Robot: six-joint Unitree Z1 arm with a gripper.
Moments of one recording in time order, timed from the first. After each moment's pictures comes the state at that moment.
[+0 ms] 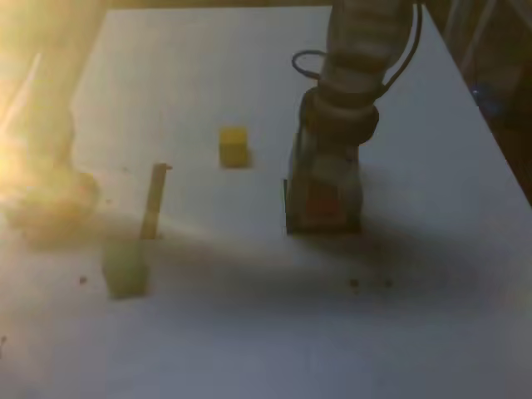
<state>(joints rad) -0.08 2.13 -1.54 1.15 -0.02 0.00</state>
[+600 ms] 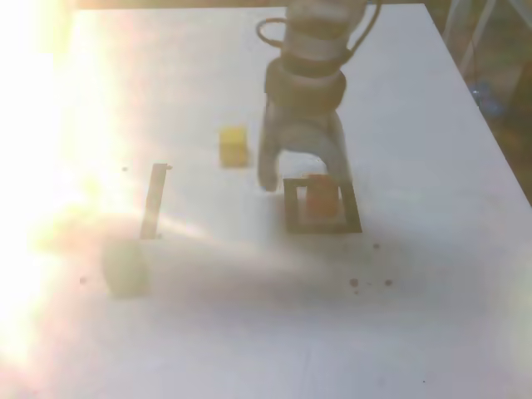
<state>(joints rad) -0.07 1.96 -1.42 1.18 0.04 -0.05</state>
